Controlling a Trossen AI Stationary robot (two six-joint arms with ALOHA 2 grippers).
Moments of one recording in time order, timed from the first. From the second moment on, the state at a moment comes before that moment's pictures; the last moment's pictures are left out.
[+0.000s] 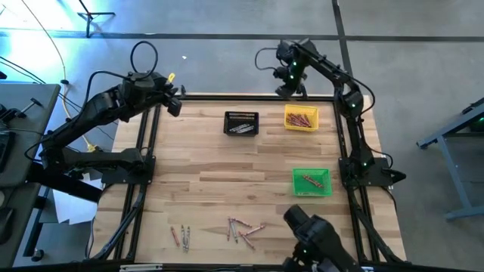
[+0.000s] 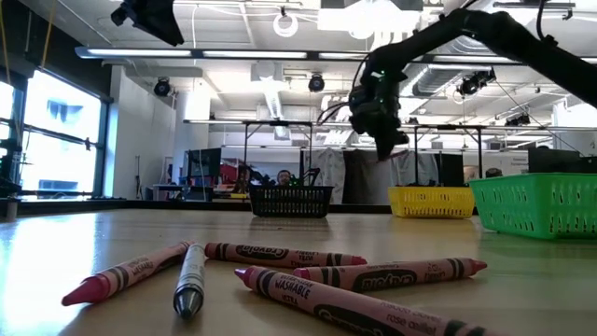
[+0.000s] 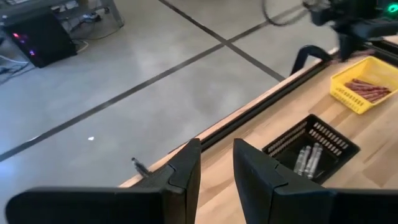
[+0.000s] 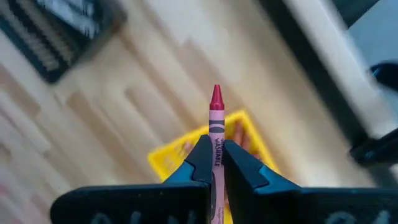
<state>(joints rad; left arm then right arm) 0.53 0.92 1.20 -0.84 -0.44 -0.14 -0.90 2.23 2.16 -1.57 -0.27 -0.26</state>
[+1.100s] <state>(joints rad) 0.66 0.91 1.20 -0.73 -0.50 0.02 -0.87 1.74 1.26 -1.02 -0.14 0.09</state>
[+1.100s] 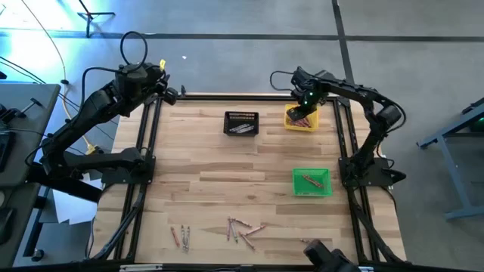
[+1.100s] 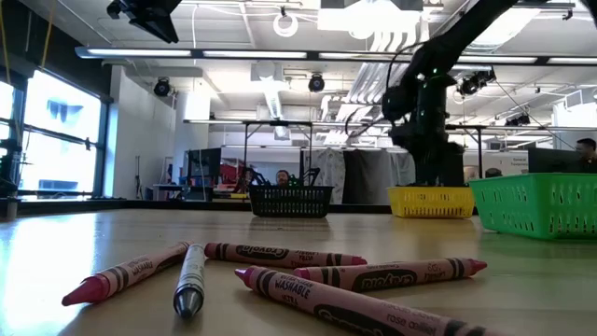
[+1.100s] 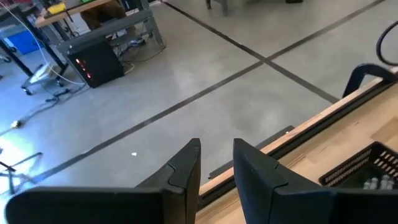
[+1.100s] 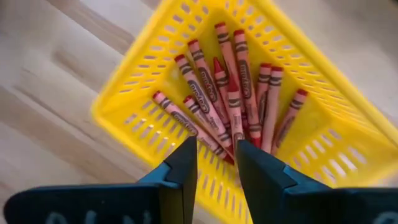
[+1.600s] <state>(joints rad) 0.58 1.00 1.20 -0.73 -0.24 -0.32 -0.59 1.29 1.26 -1.14 -0.07 0.39</state>
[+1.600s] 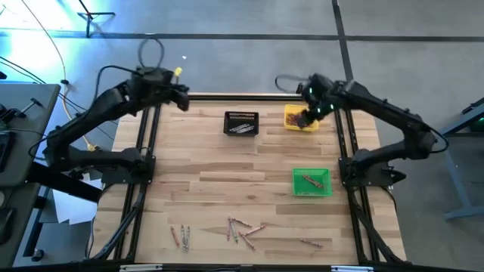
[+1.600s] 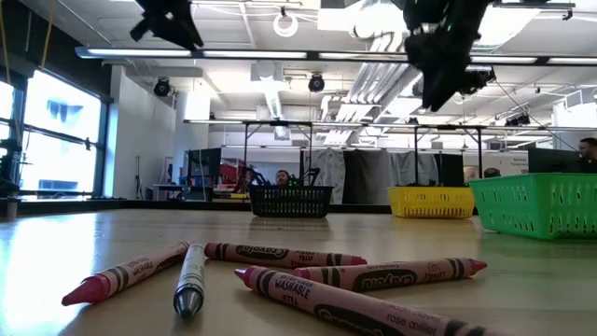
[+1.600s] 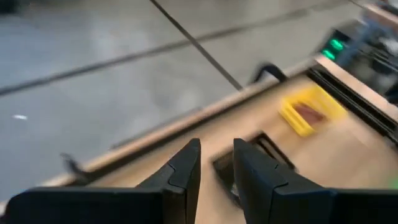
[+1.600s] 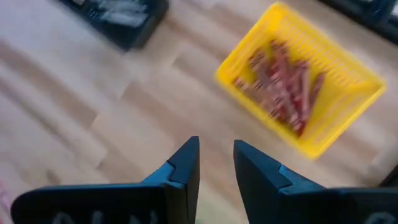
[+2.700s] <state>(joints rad) 0.23 1.16 1.20 -0.77 -0.07 -0.18 0.69 1.62 1.26 -1.00 -0.11 1.84</state>
